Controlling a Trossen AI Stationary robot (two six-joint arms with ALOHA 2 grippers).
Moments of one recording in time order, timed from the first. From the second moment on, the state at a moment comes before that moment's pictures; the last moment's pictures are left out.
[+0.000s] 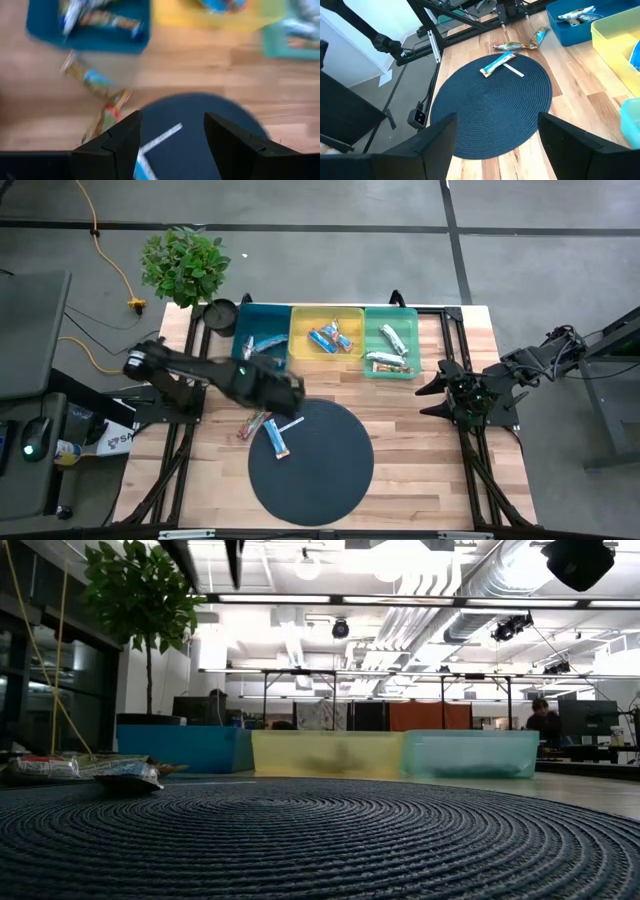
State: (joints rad) left arm -0.26 1.66 1.71 -1.51 -0.50 -1.82; right arm 0.49 0.53 0.74 -0.64 0.28 0.58
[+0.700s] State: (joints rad) left arm -0.34 2.00 1.69 -1.40 -0.07 -2.25; right arm 0.49 0.53 0.74 -0.63 0.23 0.58
